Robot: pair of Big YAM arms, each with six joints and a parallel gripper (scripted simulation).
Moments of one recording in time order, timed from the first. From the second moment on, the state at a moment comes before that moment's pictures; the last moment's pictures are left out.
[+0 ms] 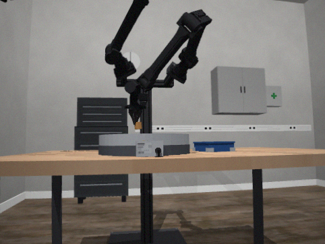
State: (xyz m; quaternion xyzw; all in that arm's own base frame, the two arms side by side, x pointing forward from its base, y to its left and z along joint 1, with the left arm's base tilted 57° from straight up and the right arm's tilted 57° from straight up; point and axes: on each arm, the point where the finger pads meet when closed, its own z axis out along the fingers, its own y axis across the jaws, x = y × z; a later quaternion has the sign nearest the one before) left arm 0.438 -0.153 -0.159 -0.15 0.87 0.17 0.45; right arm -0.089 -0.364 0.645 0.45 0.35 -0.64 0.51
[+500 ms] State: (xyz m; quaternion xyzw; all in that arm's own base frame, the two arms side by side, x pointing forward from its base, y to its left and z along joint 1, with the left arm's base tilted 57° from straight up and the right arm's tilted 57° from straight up) left arm 0.438 -0.152 -0.159 -0.15 0.87 0.17 0.45; right arm -0.089 -0.364 0.645 0.45 0.35 -0.64 0.51
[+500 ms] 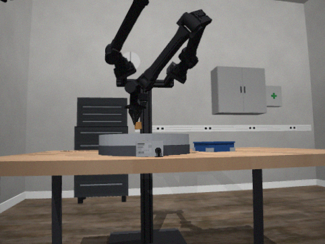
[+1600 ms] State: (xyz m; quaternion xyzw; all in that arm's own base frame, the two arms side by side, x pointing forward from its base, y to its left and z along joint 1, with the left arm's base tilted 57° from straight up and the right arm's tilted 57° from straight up) left arm 0.404 0.025 -0.067 -0.18 0.86 0.16 0.44; right arm -0.089 -0.364 0.645 0.45 0.35 -0.64 0.51
